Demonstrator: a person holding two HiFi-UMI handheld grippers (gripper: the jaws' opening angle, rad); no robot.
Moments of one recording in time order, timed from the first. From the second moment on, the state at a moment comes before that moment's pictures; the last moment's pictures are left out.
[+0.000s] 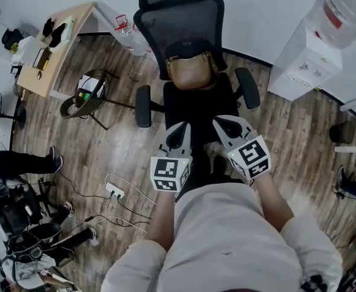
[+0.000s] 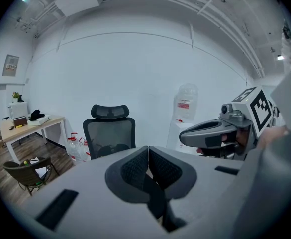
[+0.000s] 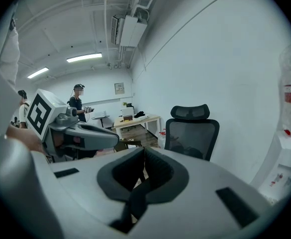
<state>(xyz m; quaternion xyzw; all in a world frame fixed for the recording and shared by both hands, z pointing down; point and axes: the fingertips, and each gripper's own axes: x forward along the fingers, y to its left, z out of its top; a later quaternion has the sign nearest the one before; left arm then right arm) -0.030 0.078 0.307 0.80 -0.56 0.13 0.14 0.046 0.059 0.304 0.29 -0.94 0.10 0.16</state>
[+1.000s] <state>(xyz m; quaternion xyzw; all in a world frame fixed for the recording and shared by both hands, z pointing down) -0.033 0.076 0.311 0.81 -0.56 0.13 0.14 0.043 0.057 0.311 0.30 -0.93 0.10 0.17</state>
